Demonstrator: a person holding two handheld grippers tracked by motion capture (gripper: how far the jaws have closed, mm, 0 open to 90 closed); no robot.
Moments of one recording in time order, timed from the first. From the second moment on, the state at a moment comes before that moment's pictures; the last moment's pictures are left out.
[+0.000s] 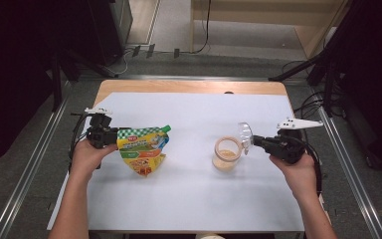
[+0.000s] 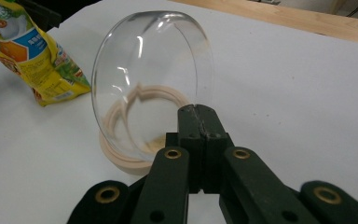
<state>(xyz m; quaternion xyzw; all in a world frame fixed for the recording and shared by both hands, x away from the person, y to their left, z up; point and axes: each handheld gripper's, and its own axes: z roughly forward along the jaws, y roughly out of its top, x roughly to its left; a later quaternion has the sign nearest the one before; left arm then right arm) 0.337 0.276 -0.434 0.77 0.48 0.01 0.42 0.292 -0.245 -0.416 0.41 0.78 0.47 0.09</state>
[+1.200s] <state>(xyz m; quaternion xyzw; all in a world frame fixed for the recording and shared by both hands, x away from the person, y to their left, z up) 0.338 0.278 -0.437 0.77 0.49 0.01 0.42 0.304 -0.268 -0.444 0.42 0.76 0.48 0.11</state>
